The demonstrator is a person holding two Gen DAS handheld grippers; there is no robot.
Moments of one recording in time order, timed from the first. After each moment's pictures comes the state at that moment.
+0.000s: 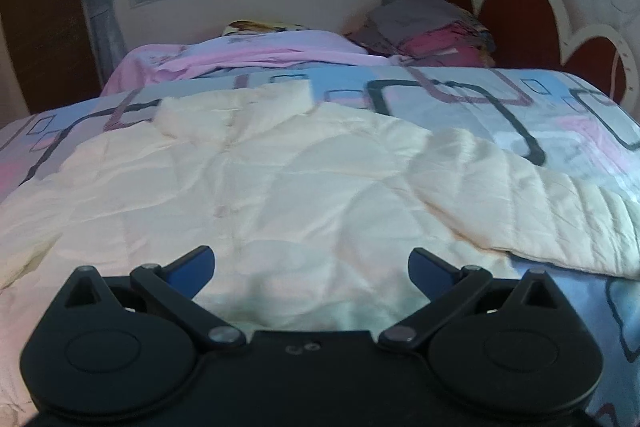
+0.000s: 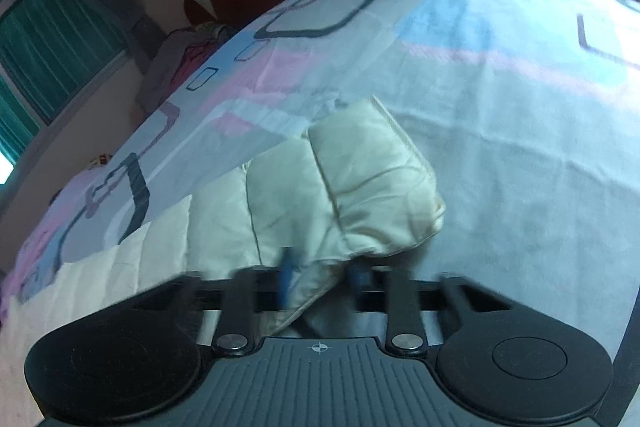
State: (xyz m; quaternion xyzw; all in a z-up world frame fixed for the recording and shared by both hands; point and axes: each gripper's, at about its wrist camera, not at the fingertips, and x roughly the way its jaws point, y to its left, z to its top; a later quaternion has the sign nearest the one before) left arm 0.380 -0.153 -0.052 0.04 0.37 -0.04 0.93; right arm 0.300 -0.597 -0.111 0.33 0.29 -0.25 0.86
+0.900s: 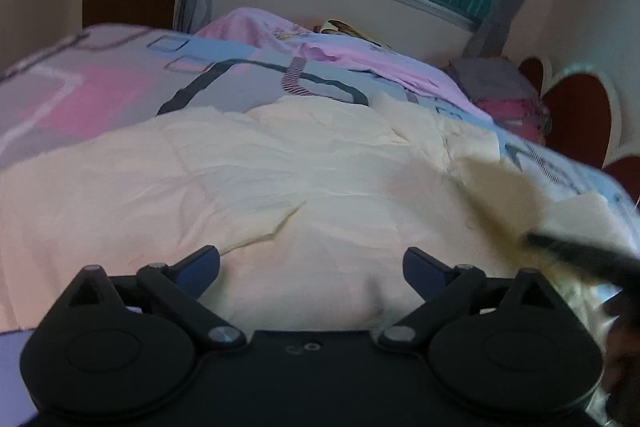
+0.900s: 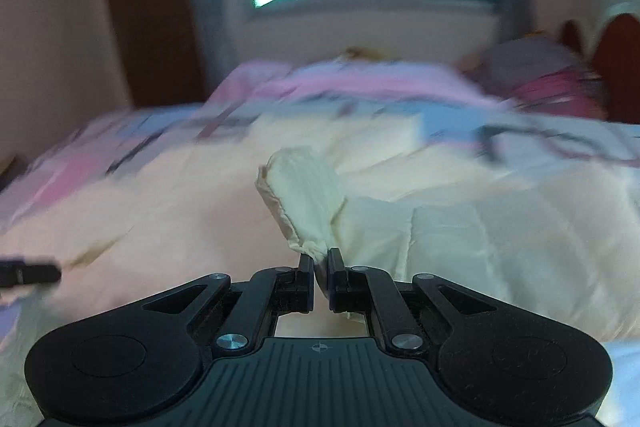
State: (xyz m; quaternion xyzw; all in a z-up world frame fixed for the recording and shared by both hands) left arm 0.368 0.120 -0.055 -0.13 0.36 -0.01 0.92; right arm 0.427 -0.149 -0.066 0.05 0.33 0.18 0.92
